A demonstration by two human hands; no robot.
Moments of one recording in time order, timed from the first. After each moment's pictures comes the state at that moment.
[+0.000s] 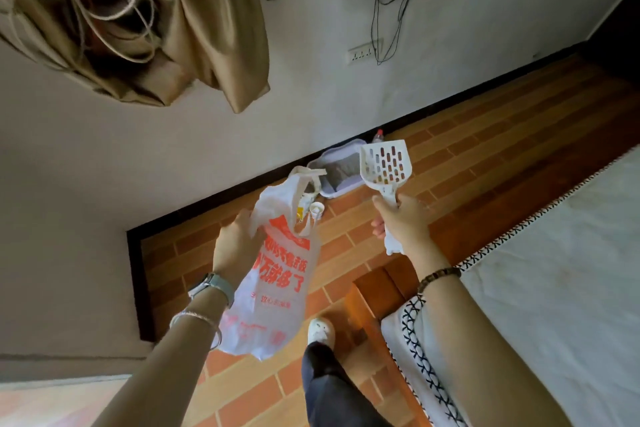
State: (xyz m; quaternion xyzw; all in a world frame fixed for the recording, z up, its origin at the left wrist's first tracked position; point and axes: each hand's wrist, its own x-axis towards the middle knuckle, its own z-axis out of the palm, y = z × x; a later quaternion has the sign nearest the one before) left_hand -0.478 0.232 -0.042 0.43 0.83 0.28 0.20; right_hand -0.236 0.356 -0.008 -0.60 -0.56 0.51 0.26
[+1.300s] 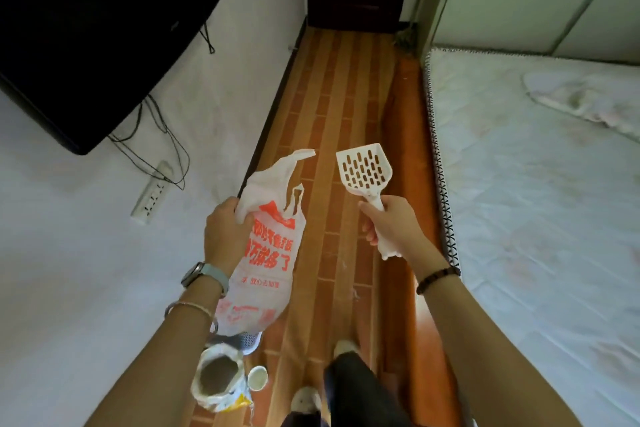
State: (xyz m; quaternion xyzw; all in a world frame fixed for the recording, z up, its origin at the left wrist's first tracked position) left_hand -0.410 0.918 -0.021 0.73 0.57 0.25 0.30; right_hand -0.171 0.790 0.006 -0.77 -0.29 0.38 0.42
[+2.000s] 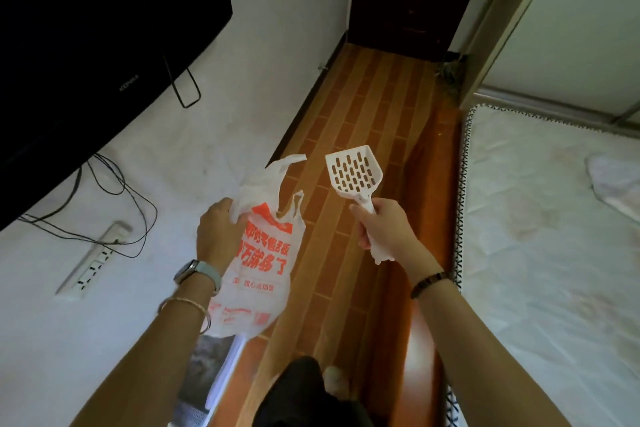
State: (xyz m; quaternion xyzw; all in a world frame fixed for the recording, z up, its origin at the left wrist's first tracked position) left_hand -0.208 1.152 -0.029 0.68 0.64 0.25 0.26; right_hand 0.048 1.069 0.004 -0.75 -0.38 0.41 0.36
